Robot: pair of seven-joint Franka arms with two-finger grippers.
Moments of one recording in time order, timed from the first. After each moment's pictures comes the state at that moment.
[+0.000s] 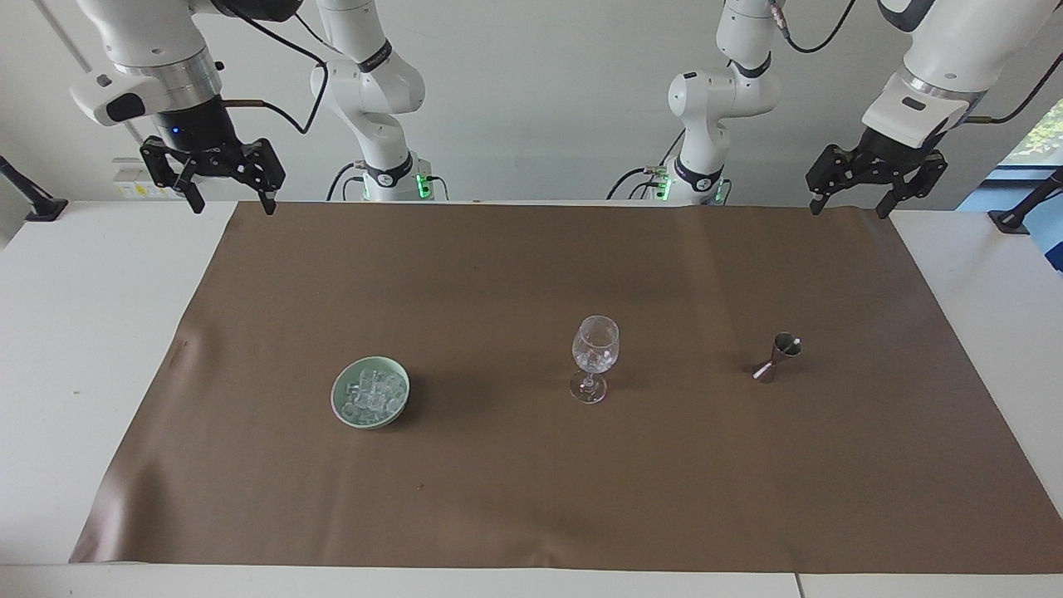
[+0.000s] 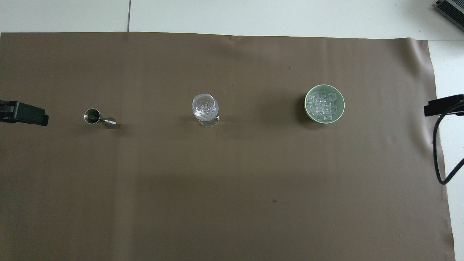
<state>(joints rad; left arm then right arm) 0.04 -0.03 -0.11 -1.50 0.00 1.48 0.07 -0.09 -0.02 0.05 -1.50 -0.05 1.57 -0.07</state>
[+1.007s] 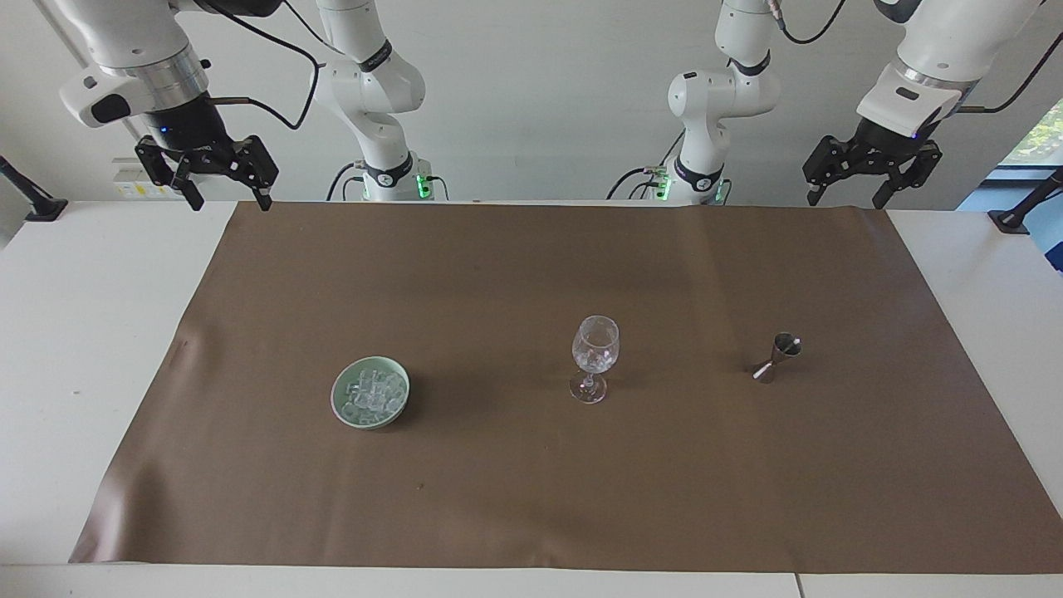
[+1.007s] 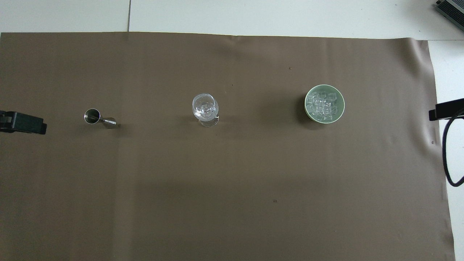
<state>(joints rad) 0.04 -0.08 -0.11 -1.57 0.00 1.50 0.07 -0.05 -0.02 -0.04 -1.50 0.00 1.51 -0.07</state>
